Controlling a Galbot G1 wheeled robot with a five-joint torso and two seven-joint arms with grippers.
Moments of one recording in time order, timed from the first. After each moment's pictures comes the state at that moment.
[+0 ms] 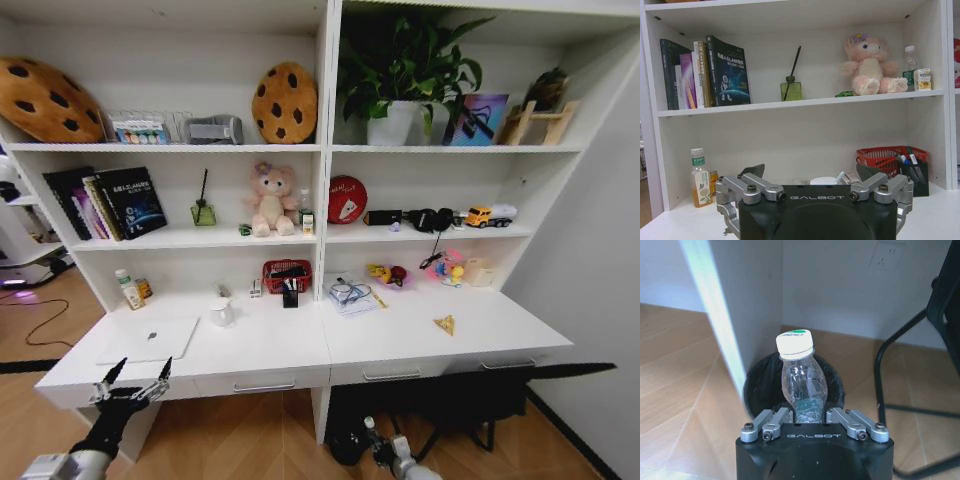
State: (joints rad) left arm 1.97 -1.18 -0.98 -2.22 -0.52 -0.12 0.03; right arm -1.21 1.34 0.36 1.03 0.05 -0.16 -0.10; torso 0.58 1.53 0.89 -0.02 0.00
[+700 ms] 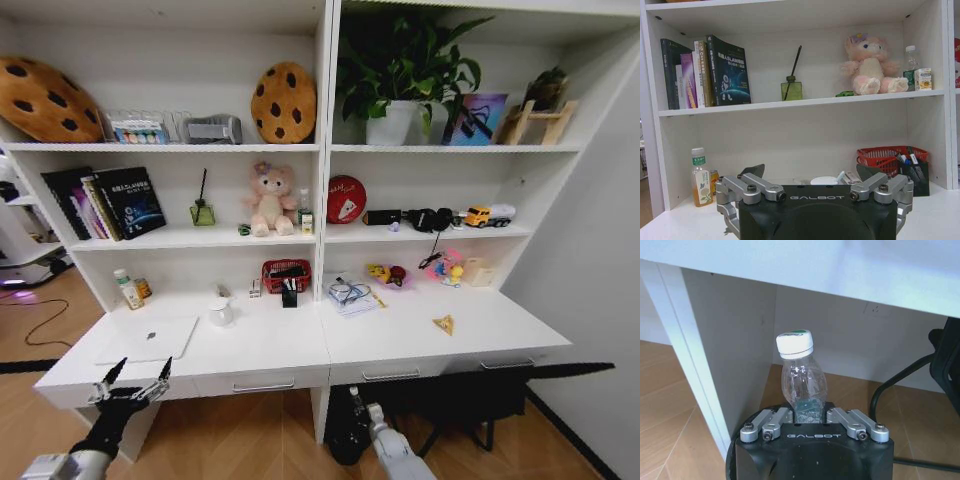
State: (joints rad) left arm 1.97 -1.18 -0.99 -2.22 -0.52 -0.12 0.03; right arm -1.00 1.45 0.37 0.80 -0.04 -0.04 -0.04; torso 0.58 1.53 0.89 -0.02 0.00
